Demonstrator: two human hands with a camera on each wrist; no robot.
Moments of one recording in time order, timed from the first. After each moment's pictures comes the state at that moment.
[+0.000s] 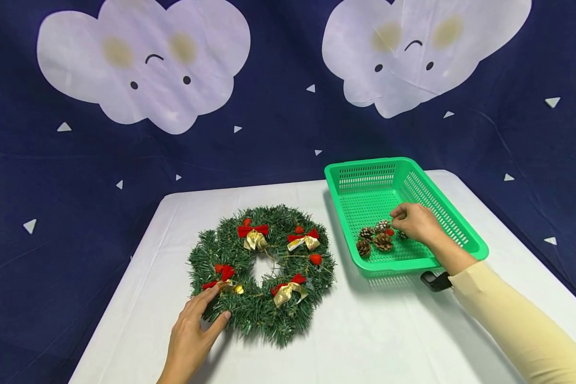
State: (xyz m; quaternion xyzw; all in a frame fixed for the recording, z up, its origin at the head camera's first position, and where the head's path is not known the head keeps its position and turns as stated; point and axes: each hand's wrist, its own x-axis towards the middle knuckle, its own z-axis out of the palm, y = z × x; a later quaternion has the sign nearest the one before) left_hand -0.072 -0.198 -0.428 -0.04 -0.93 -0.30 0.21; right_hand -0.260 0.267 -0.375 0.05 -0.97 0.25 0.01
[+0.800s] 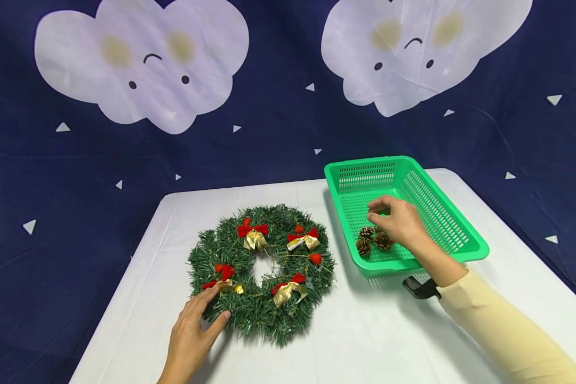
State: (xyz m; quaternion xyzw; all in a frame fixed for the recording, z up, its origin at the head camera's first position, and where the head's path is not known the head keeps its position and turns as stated) left_hand -0.072 -0.197 -0.427 -0.04 -0.93 -0.30 0.21; right_hand -0.234 0.214 -0.352 0.07 -0.94 0.33 0.09
